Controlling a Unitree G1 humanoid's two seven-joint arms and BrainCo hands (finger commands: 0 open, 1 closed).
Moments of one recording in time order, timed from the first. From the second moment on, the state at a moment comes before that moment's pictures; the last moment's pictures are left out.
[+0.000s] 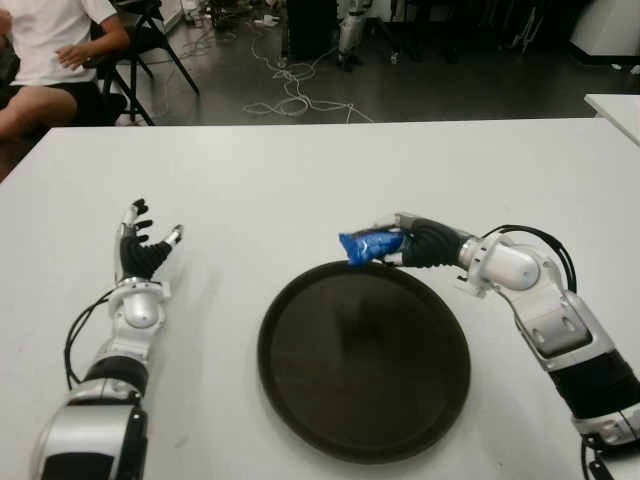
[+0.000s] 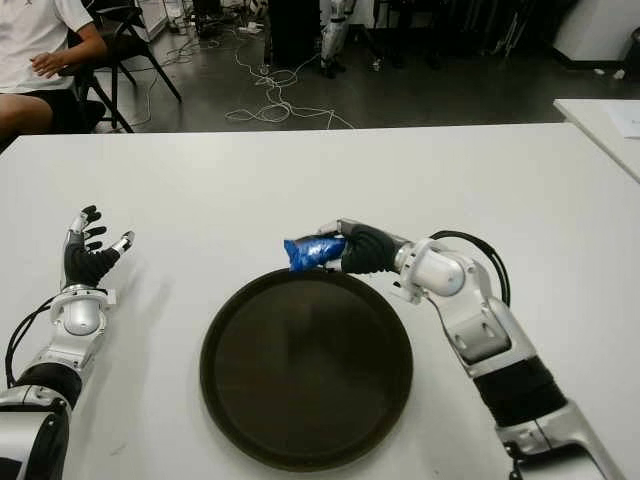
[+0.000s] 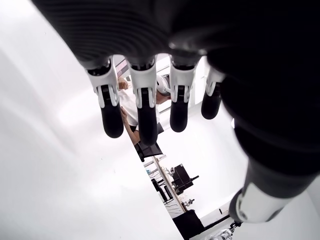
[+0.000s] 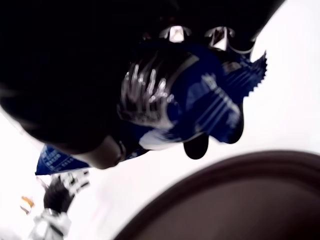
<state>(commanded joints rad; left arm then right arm) -0.52 0.28 0.05 1.16 0.20 -0.49 0.43 -0.41 -0.46 0.30 -0.03 -0.22 0.13 0.67</state>
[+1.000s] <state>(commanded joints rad) -0.53 0.29 0.05 1.16 0.20 -0.47 0.43 -0.40 -0.53 0.26 -0.02 -0.04 -0.09 0.89</state>
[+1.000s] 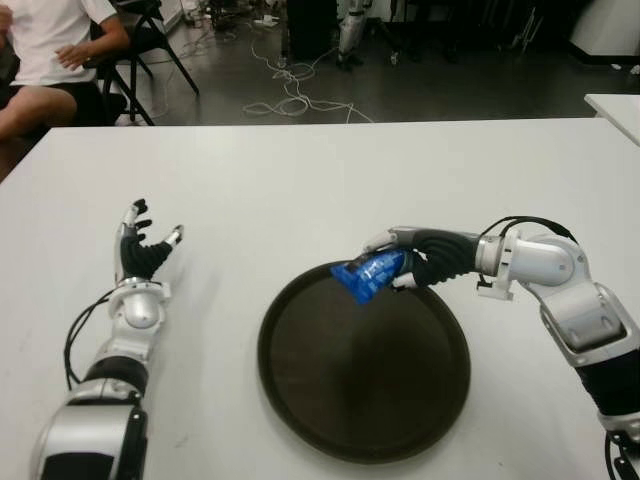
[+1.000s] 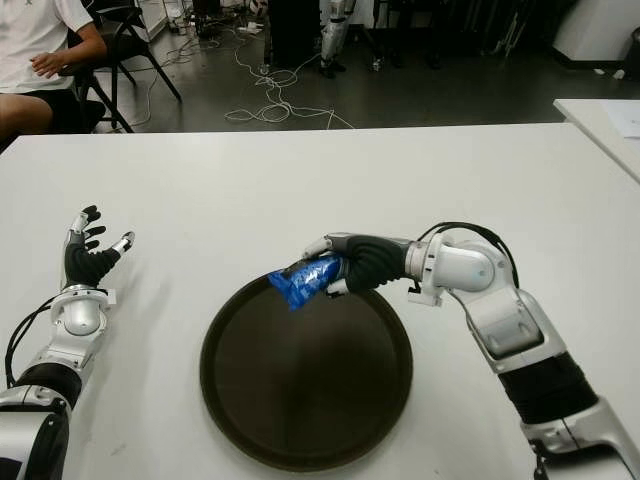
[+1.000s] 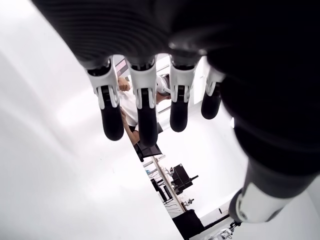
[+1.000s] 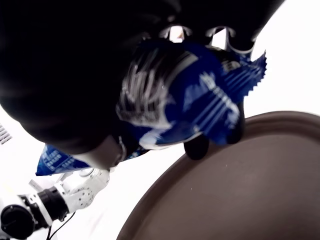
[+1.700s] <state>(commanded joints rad) -0.53 0.29 0.05 1.16 0.20 -0.49 0.42 -0.40 -0.52 0.25 -0.03 -0.02 -0.14 0.90</state>
